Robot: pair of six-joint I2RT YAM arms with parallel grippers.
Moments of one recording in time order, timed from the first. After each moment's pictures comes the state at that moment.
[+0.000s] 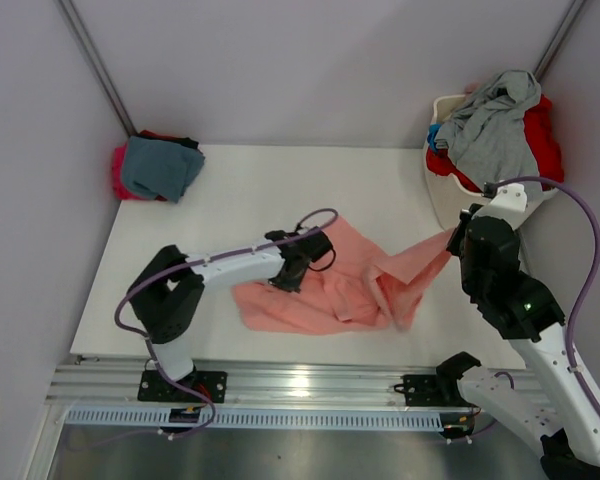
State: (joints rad) left arm -0.95 1.83 1.27 -0.79 -0.33 -0.45; right arm 0.51 0.76 1.11 -0.68 0.70 0.30
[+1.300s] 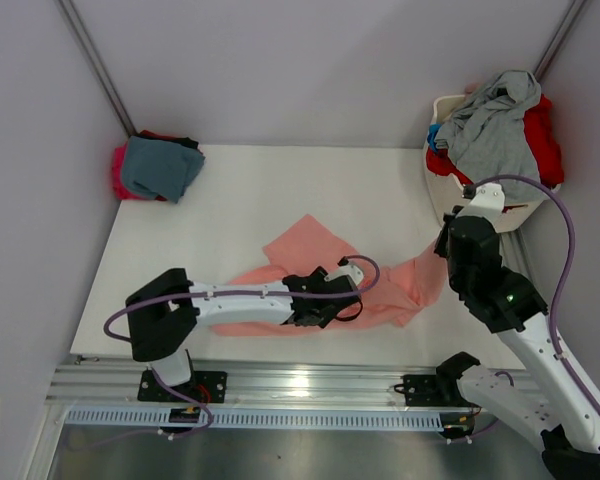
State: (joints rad) left arm -1.20 1.68 1.10 -0.53 -0.47 -0.33; right arm 0.53 0.80 1.03 -0.62 0.67 0.29
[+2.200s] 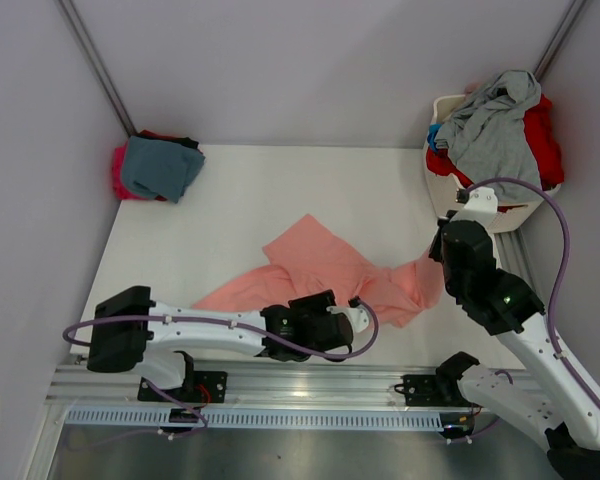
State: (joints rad) left arm -1.43 1.49 0.98 -0.51 -0.68 0.05; right arm 0.59 0.79 1.01 -0.64 0.69 0.33
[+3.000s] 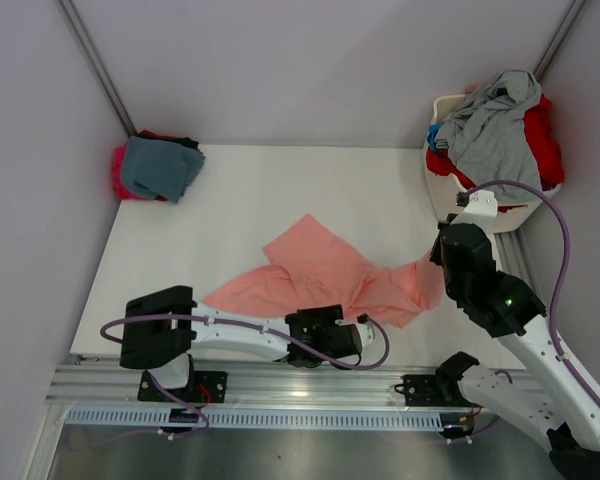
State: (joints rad) left arm -1.44 1.65 0.97 -0.46 -0.63 0.12; right arm 0.61 0.78 1.01 -0.68 0.72 0.34
